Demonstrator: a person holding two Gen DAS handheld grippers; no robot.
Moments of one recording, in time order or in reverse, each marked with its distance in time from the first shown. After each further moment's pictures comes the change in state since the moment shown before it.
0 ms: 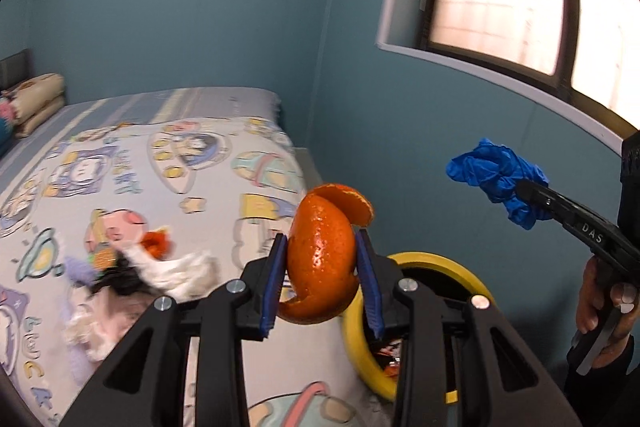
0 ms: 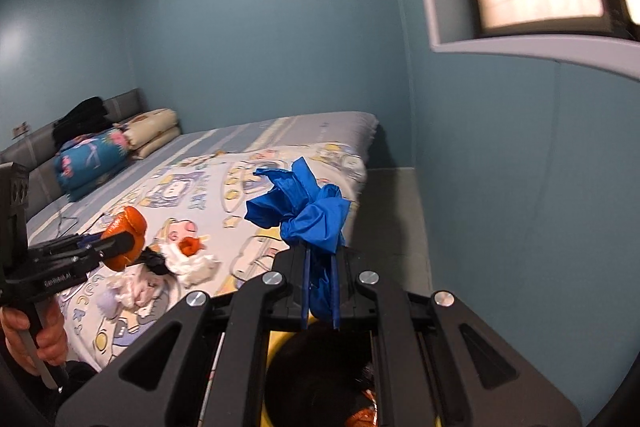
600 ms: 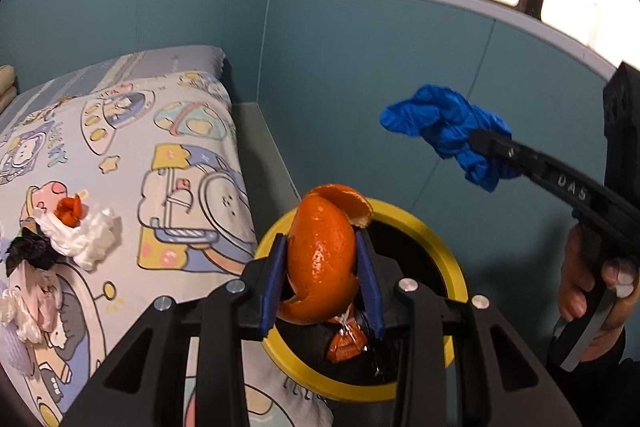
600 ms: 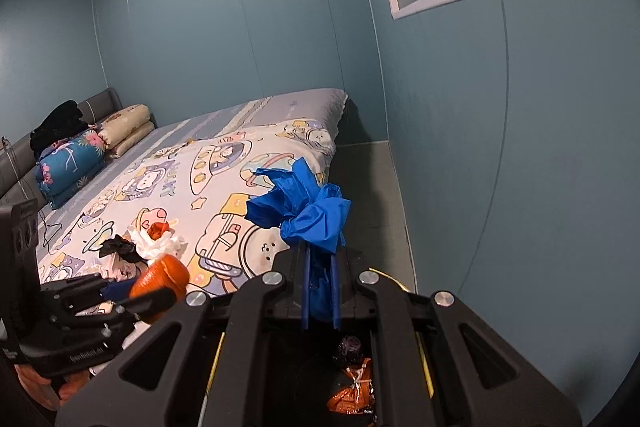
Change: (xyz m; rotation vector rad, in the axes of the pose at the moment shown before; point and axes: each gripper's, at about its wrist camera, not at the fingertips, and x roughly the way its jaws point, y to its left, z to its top) left arm 0.068 -0.074 -0.045 0.060 0.175 -0.129; right arm 0.010 -0.041 -0.032 0.069 0.069 -0.063
